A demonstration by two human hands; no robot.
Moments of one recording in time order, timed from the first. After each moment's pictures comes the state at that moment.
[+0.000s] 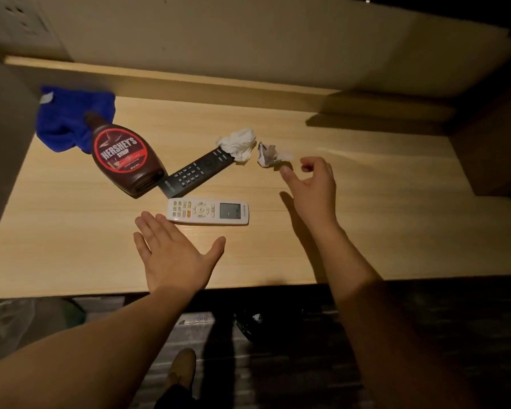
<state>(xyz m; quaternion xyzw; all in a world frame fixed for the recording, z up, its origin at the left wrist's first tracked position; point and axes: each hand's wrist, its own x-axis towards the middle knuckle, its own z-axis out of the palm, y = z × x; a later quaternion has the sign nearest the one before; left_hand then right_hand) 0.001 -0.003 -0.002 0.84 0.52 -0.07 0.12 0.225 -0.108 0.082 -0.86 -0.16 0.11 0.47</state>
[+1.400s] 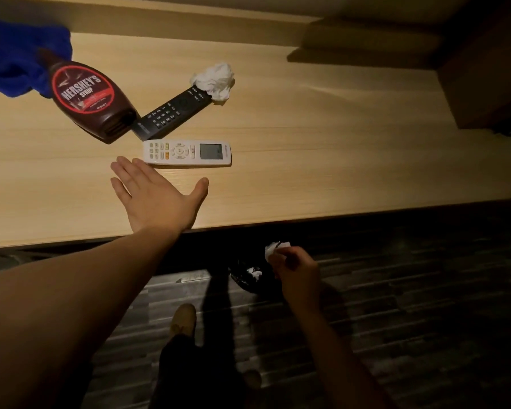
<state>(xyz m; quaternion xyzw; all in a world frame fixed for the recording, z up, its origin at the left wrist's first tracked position) -0.001 -0.007 -0.008 0.84 0.53 -0.03 0.10 0.042 -0.286 -0.044 -0.85 -0.05 0.18 0.50</state>
